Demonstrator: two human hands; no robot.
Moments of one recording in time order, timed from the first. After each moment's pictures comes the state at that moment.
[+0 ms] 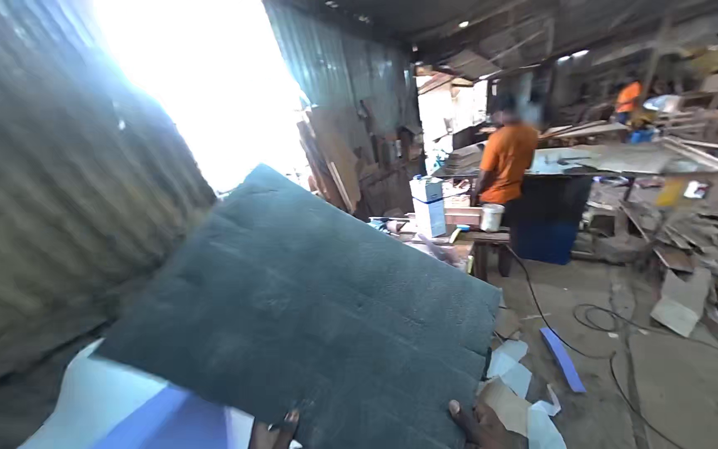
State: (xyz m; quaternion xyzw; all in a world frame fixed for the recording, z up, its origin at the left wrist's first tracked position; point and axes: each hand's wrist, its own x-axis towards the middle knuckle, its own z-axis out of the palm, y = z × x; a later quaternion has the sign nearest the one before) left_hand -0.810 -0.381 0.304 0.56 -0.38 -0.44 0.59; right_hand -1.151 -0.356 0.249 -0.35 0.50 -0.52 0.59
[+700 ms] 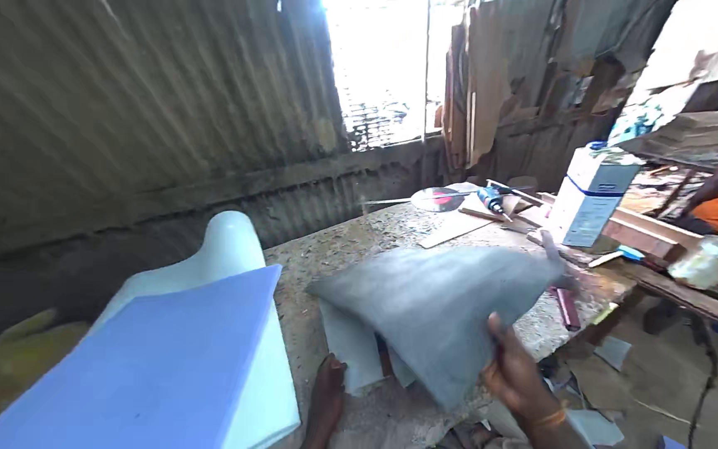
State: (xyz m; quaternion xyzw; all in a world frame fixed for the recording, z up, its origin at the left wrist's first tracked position) left_hand -0.882 -0.489 0.184 0.76 -0.29 -0.30 0.50; right_hand -1.173 -0.632 0.312 -0.31 0.24 -0.48 0.78
